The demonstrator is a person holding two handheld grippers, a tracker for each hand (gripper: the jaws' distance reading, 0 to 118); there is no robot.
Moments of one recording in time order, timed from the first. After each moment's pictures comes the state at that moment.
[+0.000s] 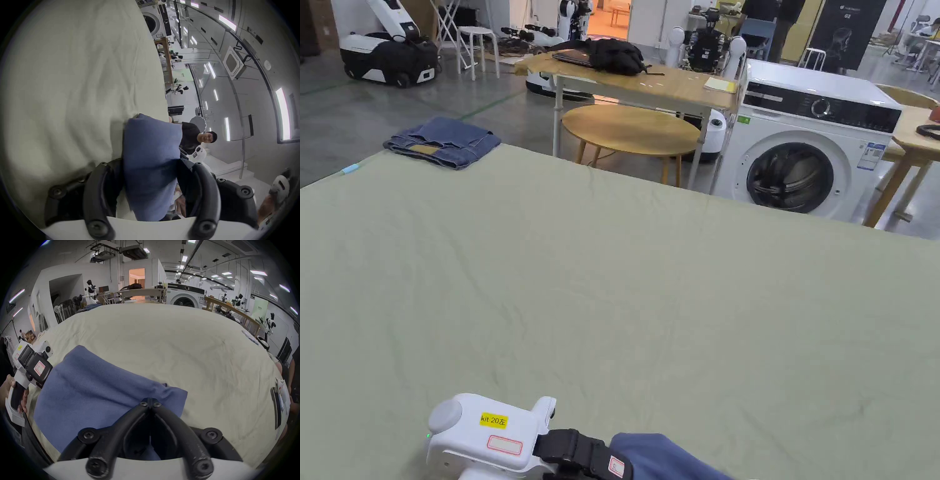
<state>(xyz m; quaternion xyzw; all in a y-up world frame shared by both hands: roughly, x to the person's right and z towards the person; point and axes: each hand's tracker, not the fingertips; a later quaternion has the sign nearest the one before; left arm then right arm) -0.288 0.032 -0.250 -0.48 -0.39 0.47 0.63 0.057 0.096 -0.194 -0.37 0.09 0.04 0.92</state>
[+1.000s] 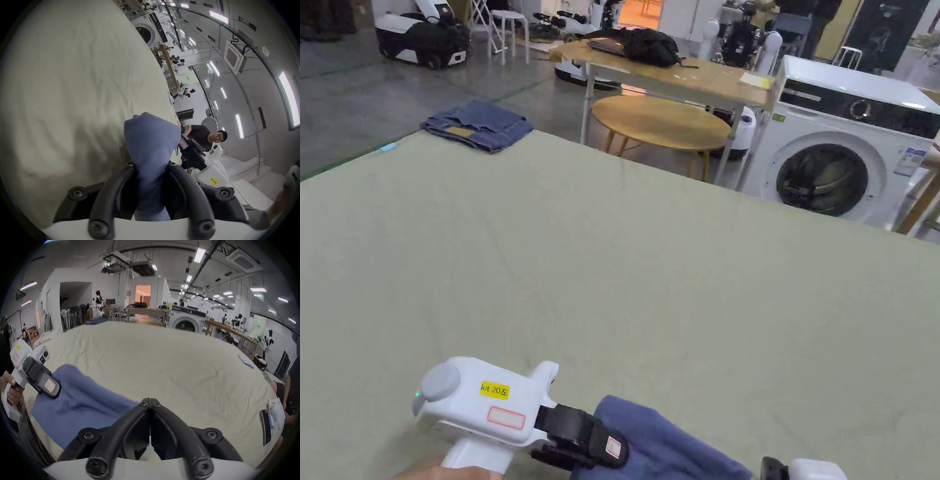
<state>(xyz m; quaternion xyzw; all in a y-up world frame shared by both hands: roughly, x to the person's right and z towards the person) -0.335 0.094 -0.217 -0.45 -0.34 0.41 0.71 0.044 0.147 -0.181 -0.26 0.11 0.06 0.96</state>
